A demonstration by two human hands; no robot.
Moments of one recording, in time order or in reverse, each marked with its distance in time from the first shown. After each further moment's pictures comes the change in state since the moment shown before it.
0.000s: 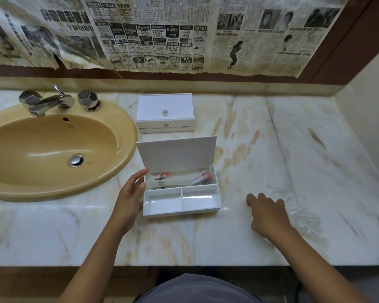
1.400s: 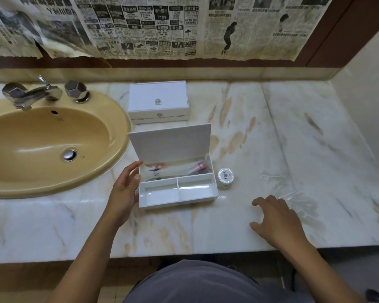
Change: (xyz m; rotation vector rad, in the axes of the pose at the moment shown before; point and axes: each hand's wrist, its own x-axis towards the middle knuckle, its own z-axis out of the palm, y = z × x) left_hand 0.005 -0.004 -0.004 0.002 -0.006 0.005; right_hand -0.048 0.012 0.012 0.263 0.058 0.089
